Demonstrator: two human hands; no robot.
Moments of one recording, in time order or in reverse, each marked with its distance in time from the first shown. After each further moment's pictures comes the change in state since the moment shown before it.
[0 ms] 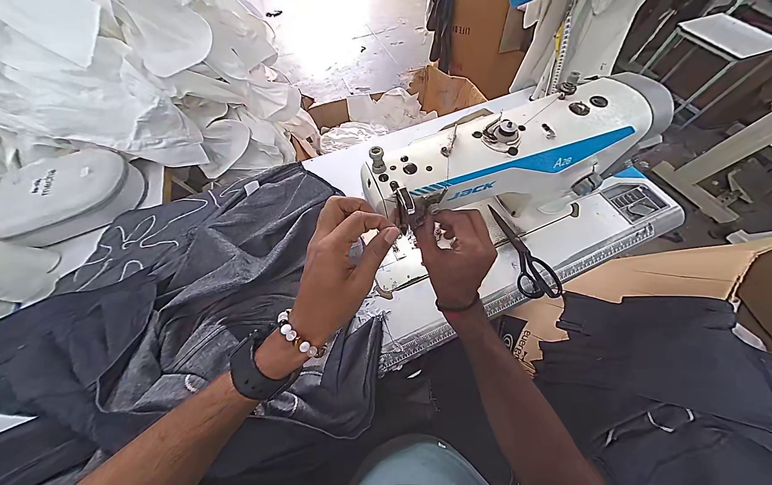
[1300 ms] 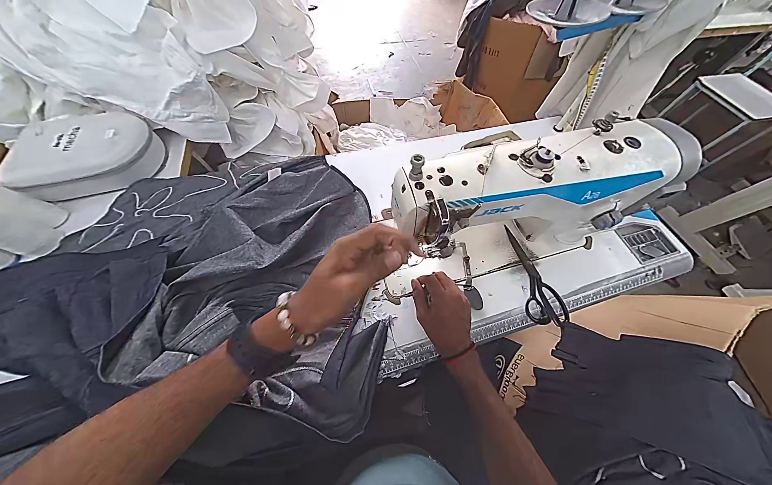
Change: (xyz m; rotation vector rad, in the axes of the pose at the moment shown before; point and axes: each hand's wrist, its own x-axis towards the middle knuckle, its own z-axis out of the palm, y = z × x) left_hand -0.012 -0.025 -0.016 -0.671 -0.210 -0.020; right_hand -0.088 0.041 -0.002 -0.166 -0.676 -0.094
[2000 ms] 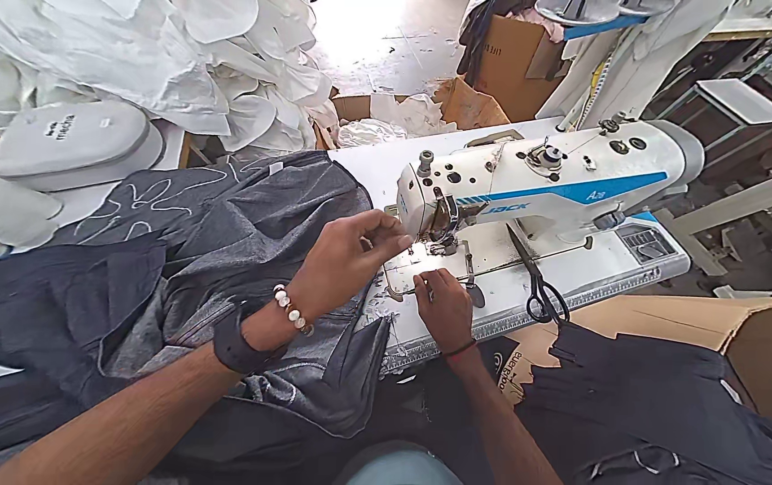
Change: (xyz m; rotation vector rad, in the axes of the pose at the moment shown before) left_hand 0.009 0.013 -0.010 0.583 0.087 -0.200; right_hand 0.002 -0.004 -0.001 -0.011 -0.010 0.025
